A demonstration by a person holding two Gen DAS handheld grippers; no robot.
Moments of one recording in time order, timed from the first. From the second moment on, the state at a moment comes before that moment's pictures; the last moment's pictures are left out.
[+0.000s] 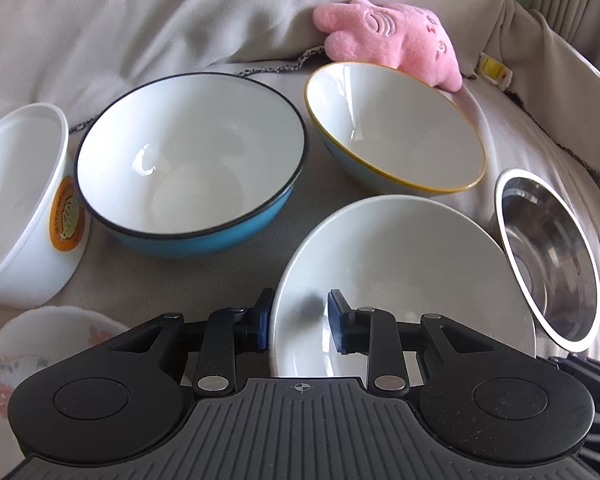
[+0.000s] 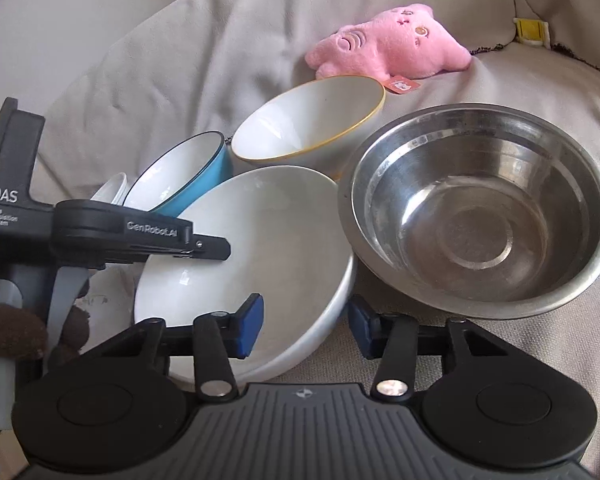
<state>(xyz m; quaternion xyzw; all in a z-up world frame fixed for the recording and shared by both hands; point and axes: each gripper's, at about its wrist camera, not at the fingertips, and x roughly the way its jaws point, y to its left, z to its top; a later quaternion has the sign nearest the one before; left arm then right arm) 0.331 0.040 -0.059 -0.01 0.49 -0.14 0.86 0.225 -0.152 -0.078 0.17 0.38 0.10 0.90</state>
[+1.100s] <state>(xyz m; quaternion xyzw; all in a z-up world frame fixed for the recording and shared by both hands) 0.326 0.021 -0.065 -0.01 0.56 -0.12 0.82 0.233 -0.161 -0.100 0.19 0.38 0.15 0.89</state>
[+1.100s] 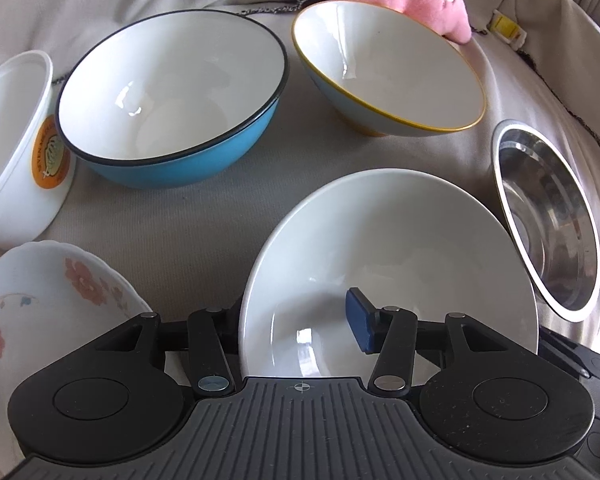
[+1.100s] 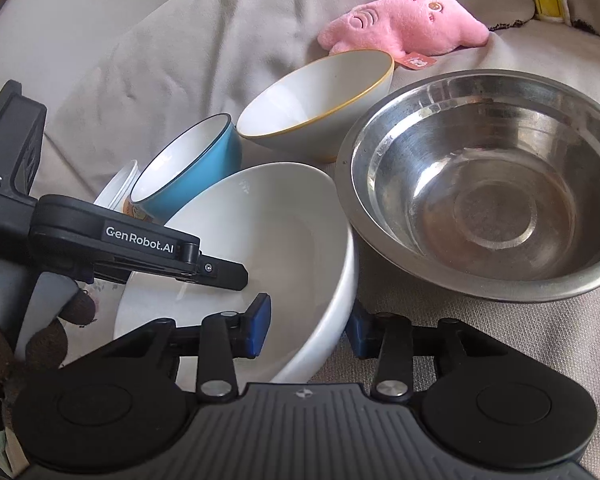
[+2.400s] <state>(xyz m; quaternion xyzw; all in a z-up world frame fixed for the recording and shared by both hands) 0.197 0.246 -0.058 -0.16 0.42 0.00 0.89 0.240 0.059 -0.061 -0.01 0.47 0.20 0.86</state>
